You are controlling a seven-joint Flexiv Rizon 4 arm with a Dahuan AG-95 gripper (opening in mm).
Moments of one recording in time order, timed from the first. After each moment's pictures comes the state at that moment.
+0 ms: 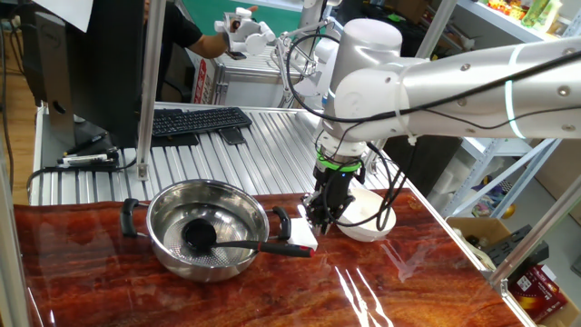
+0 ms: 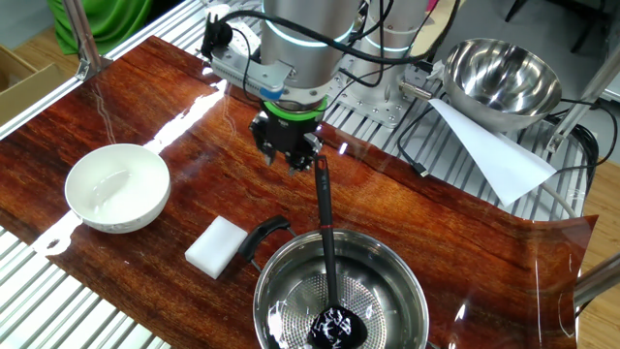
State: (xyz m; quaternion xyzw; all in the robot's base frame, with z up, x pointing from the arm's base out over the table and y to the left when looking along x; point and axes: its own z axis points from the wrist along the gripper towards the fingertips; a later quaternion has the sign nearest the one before) arm 0.493 0.005 0.169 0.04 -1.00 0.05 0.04
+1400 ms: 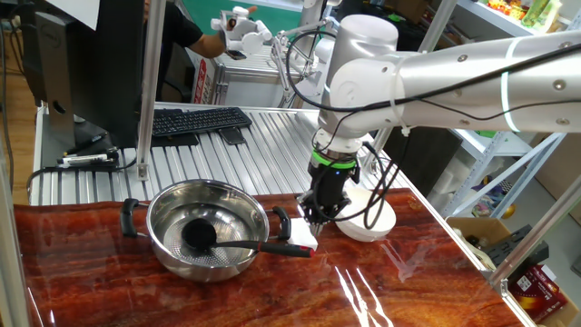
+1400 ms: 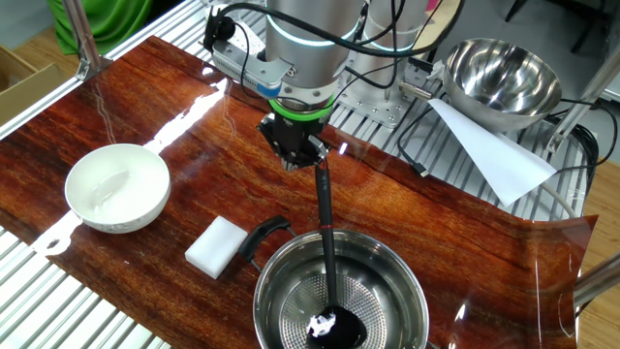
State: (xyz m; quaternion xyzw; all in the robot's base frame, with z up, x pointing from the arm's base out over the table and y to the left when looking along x) arm 0.491 0.025 0.174 -0.04 -1.00 0.03 0.05
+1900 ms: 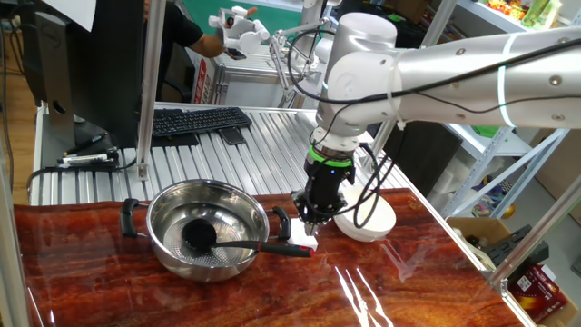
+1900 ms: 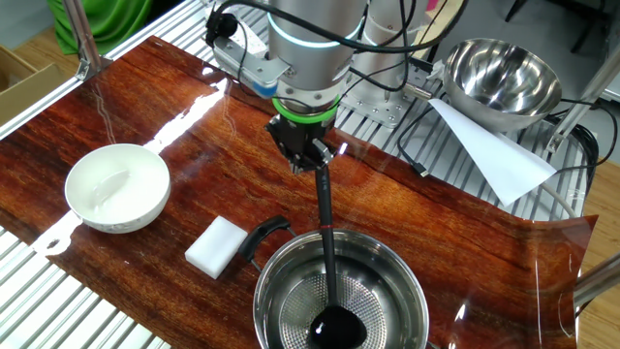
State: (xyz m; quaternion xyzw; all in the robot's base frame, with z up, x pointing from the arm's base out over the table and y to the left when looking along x) arm 0.494 0.035 0.175 -0.10 -0.99 0.00 0.06
